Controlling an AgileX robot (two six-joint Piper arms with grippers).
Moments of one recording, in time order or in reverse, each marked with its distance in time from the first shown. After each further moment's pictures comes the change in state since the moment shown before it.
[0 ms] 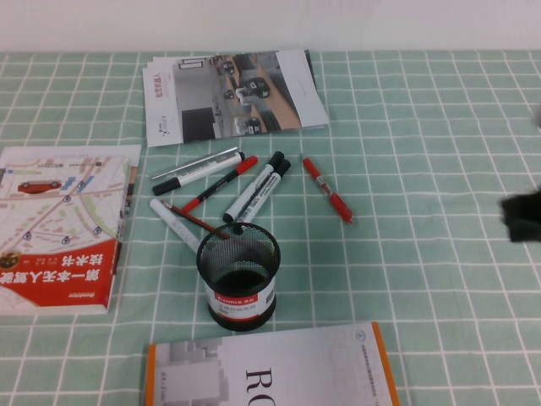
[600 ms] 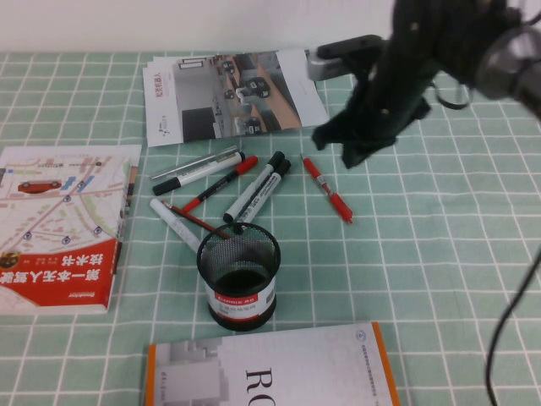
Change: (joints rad) right arm 0.257 0.932 -1.075 -0.162 0.309 0.002; left arm 0.000 0.000 0.000 0.000 0.000 0.000
